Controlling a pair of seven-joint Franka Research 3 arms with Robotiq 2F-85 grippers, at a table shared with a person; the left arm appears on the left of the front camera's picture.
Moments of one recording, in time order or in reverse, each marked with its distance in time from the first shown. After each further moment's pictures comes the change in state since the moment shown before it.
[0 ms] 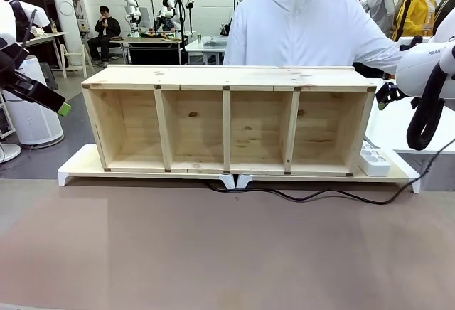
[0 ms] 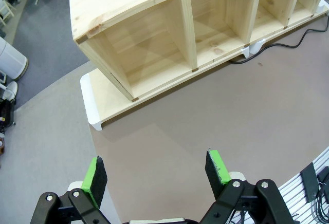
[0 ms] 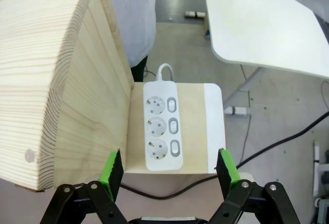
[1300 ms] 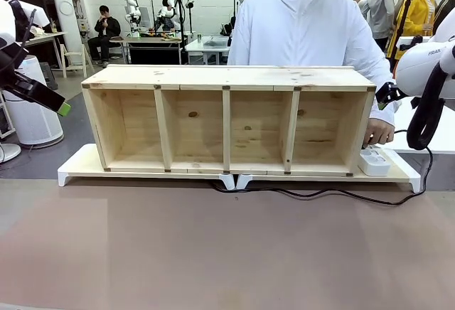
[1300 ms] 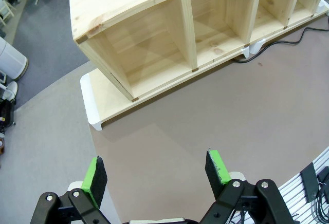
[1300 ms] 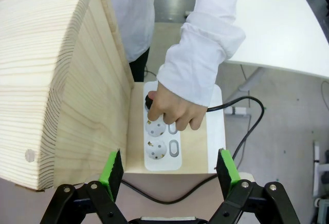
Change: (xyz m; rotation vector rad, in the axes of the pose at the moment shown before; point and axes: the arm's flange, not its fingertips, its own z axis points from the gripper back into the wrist) left arm 0.000 0.000 0.000 0.000 0.000 0.000; right arm 0.000 0.000 0.000 0.000 0.000 0.000
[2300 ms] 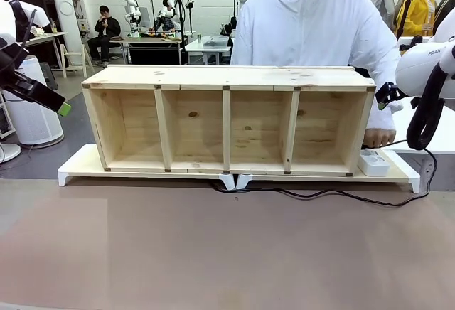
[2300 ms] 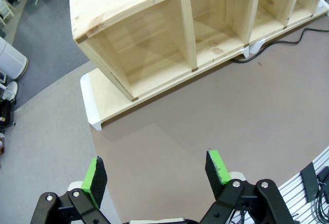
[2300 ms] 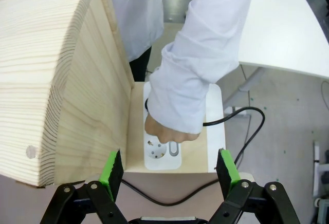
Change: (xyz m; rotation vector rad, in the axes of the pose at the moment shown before) left arm 0.000 0.000 0.000 0.000 0.000 0.000; right arm 0.000 0.000 0.000 0.000 0.000 0.000
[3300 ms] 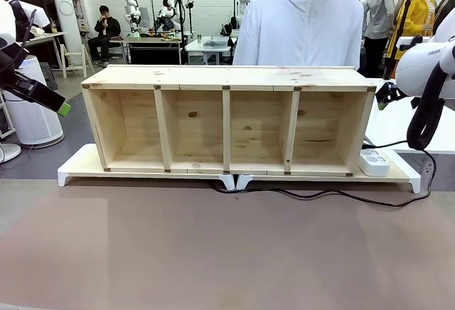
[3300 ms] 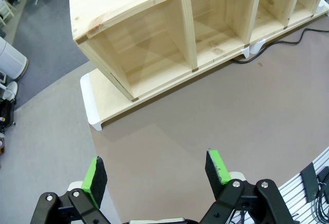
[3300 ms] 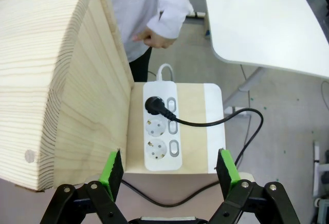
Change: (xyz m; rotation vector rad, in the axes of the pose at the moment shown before) left arm 0.000 0.000 0.000 0.000 0.000 0.000; right arm 0.000 0.000 0.000 0.000 0.000 0.000
